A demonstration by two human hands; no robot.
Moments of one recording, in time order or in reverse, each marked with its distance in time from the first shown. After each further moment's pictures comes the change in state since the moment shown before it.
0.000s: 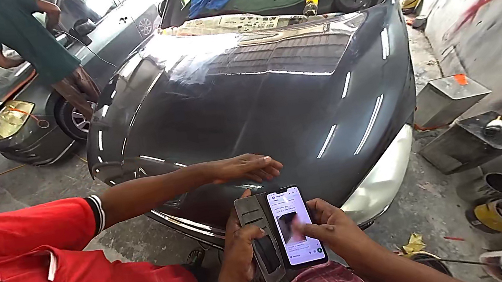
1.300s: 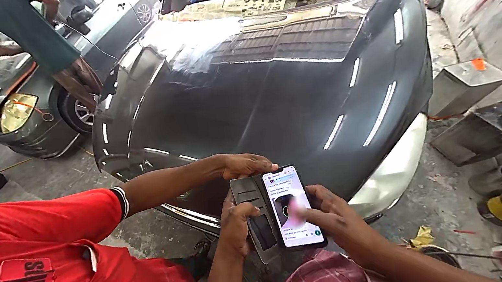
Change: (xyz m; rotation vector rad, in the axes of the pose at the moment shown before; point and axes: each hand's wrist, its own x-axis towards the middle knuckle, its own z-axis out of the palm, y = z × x) left_hand 0.017 0.067 0.006 0.367 -0.397 -0.041; right_hand -0.001 -0.017 0.023 -0.086 -0.034 -0.046
